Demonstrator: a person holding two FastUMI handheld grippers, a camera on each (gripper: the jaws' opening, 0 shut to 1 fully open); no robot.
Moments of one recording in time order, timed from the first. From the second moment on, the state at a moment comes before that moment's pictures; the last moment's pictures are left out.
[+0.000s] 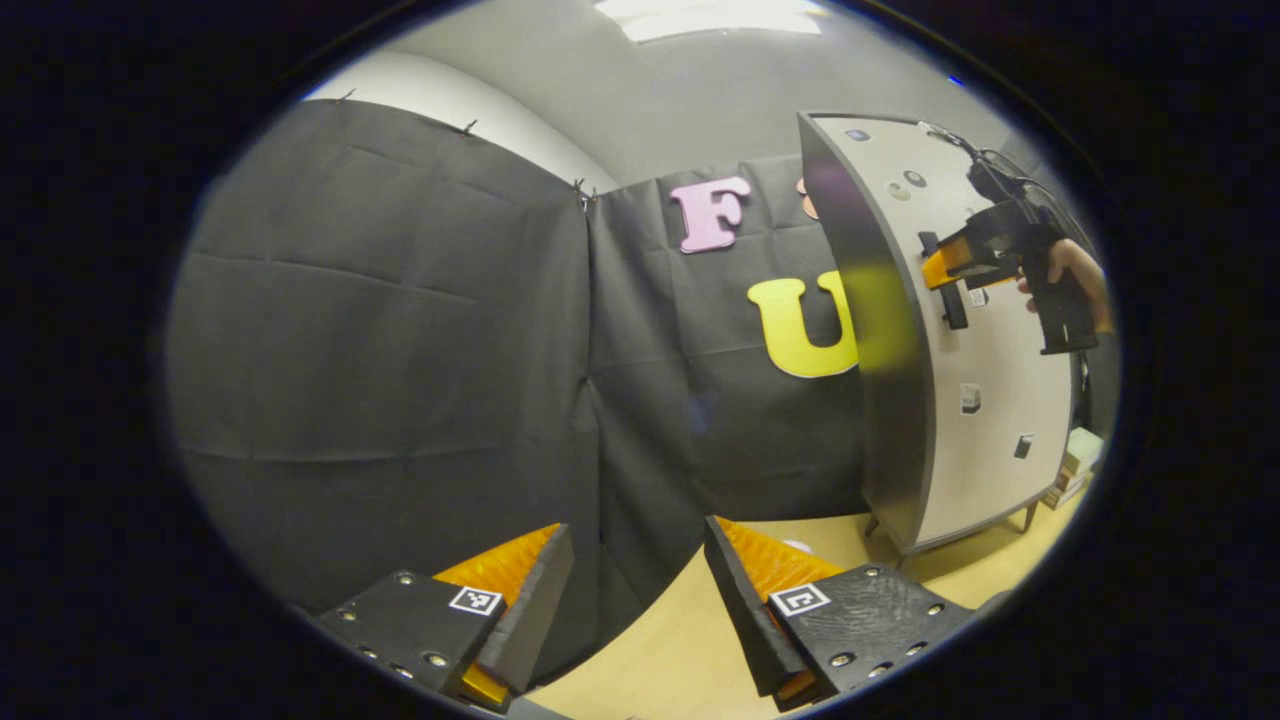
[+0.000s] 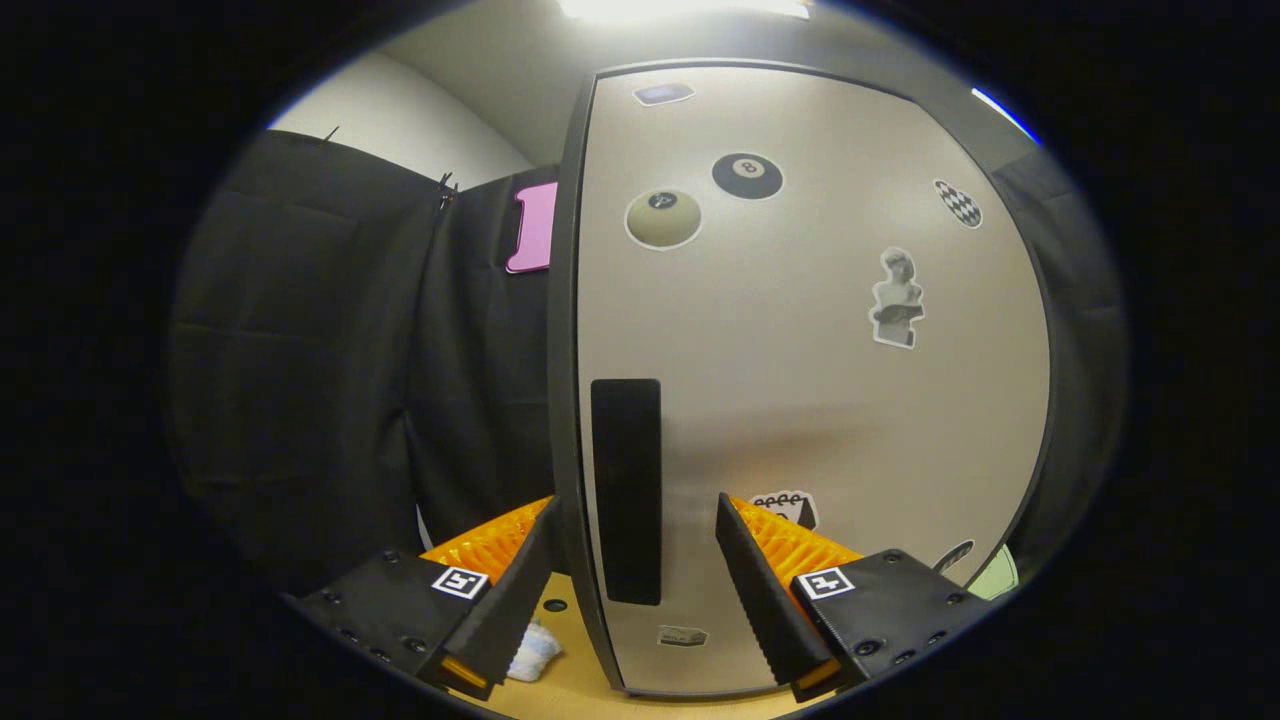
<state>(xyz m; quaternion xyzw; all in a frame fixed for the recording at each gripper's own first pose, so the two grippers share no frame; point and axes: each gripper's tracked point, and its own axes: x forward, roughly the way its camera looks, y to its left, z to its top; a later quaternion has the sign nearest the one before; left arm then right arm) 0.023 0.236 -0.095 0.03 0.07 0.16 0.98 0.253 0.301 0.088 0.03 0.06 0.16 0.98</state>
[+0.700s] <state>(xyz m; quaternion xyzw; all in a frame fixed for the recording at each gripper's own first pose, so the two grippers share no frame) 0.049 0.215 -0.093 0.03 0.07 0.12 0.99 0.252 0.305 0.093 0.03 0.08 0.19 0.98</state>
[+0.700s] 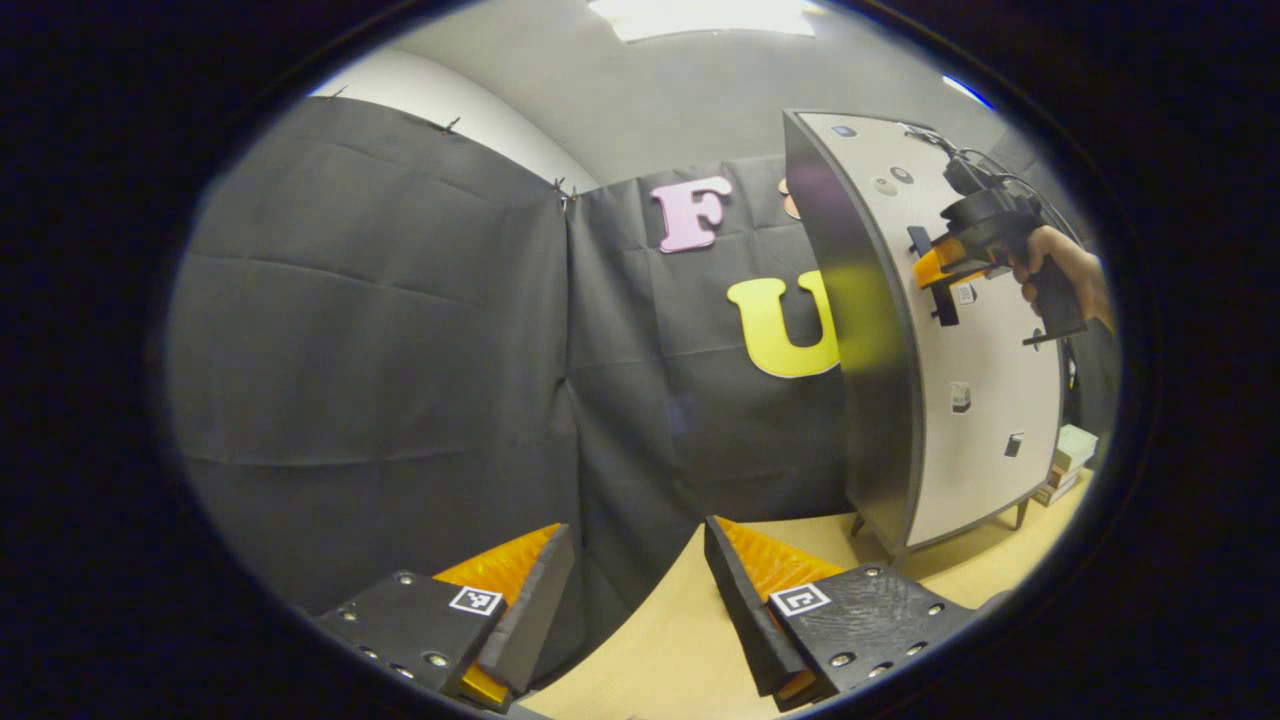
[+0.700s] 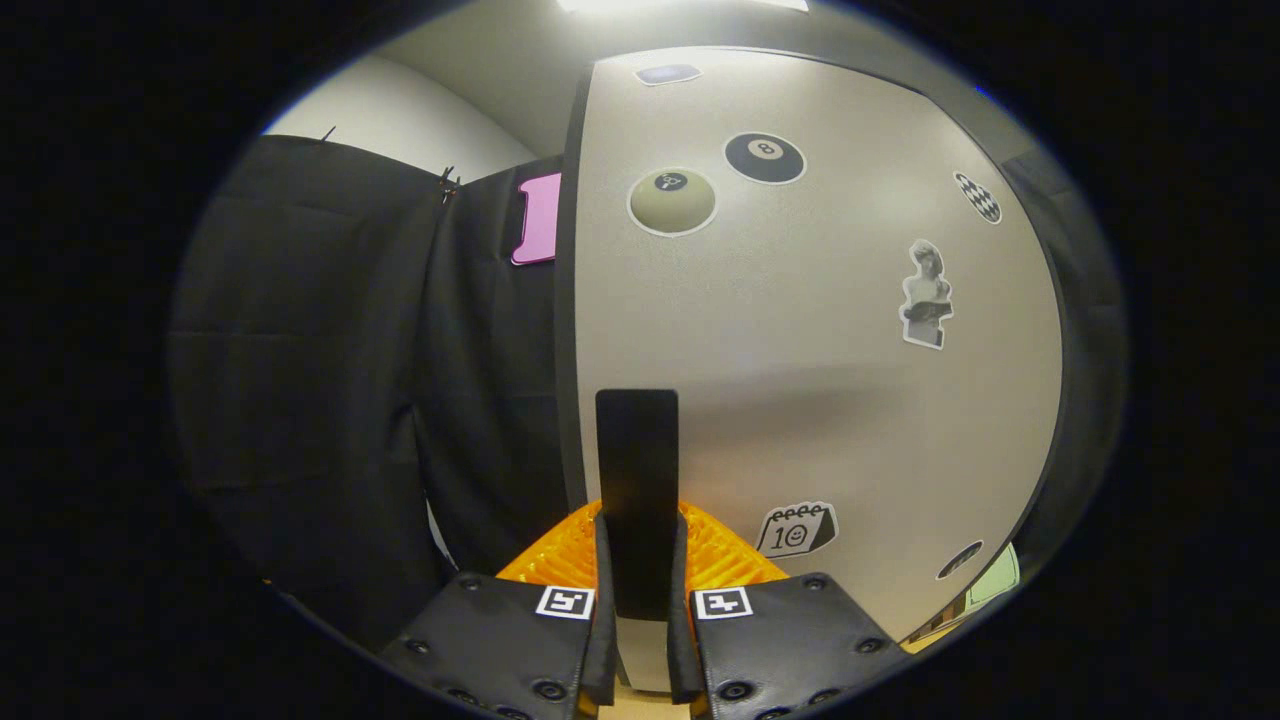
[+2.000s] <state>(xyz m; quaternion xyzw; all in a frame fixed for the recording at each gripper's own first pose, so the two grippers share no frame) 0.094 -0.017 -0.032 0.04 0.03 0.00 1.00 0.195 0.236 0.097 0.05 0.05 0.39 0.92</state>
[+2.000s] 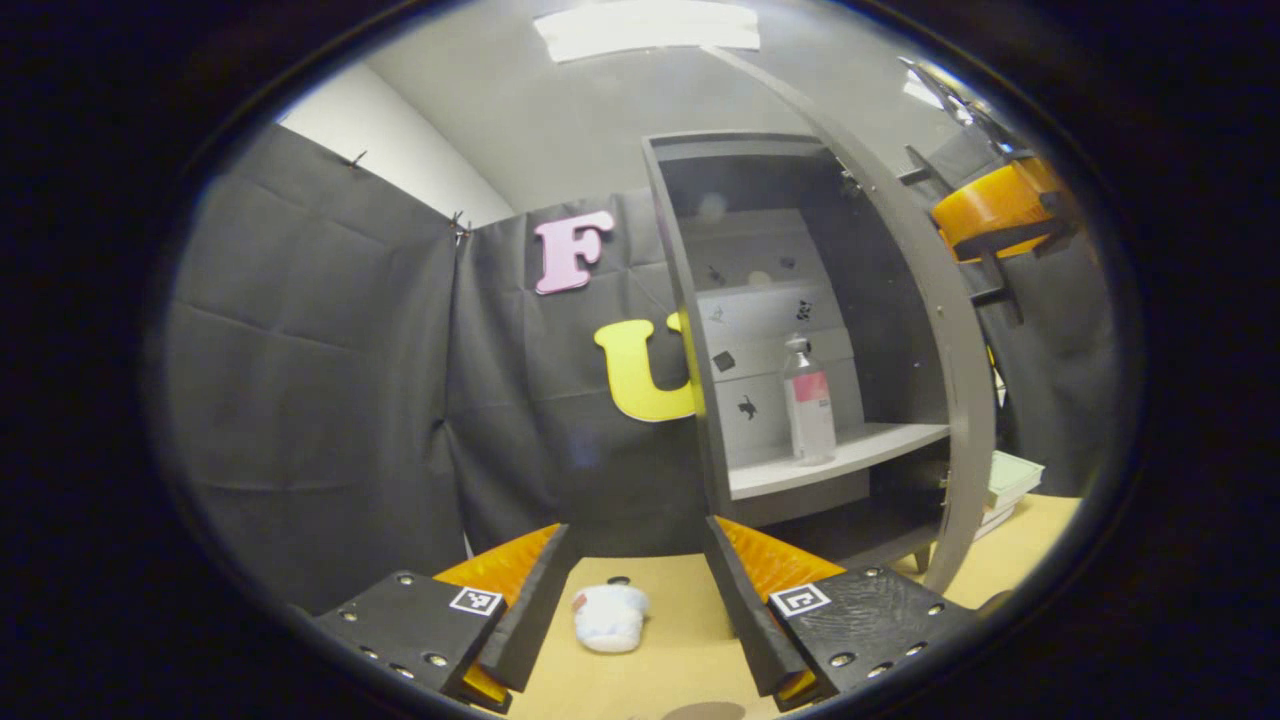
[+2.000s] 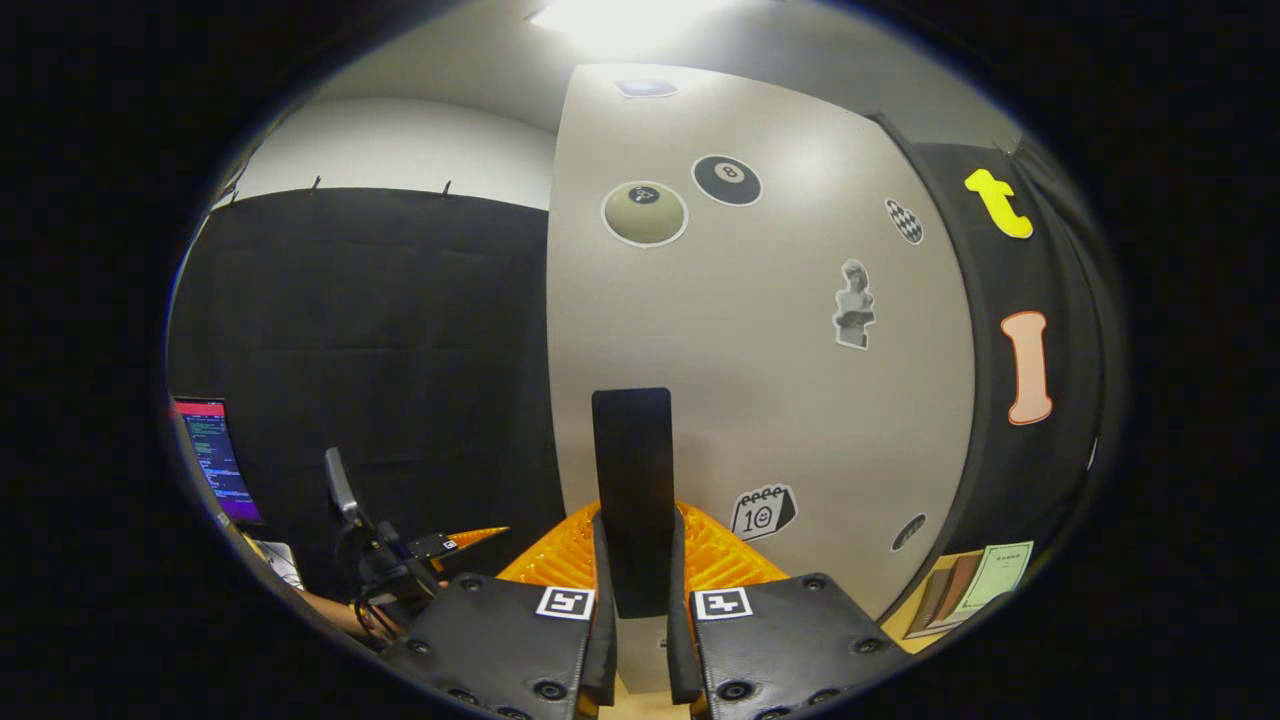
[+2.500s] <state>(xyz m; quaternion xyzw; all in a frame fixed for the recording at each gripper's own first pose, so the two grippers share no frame) 0.107 -0.127 -0.018 0.02 0.02 -0.05 1.00 0.185 0.201 0.099 0.05 0.03 0.39 0.92</state>
